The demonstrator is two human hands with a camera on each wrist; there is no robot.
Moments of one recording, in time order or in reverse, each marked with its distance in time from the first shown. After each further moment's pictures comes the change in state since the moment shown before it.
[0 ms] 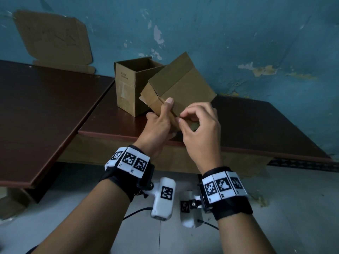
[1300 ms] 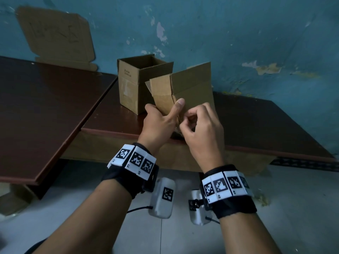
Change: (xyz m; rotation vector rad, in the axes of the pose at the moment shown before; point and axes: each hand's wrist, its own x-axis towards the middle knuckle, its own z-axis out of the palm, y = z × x) left_hand -0.002 0.003 -0.005 0.371 0.186 0.142; right_hand -0.001 0.003 0.006 -0.256 -0.026 -0.092
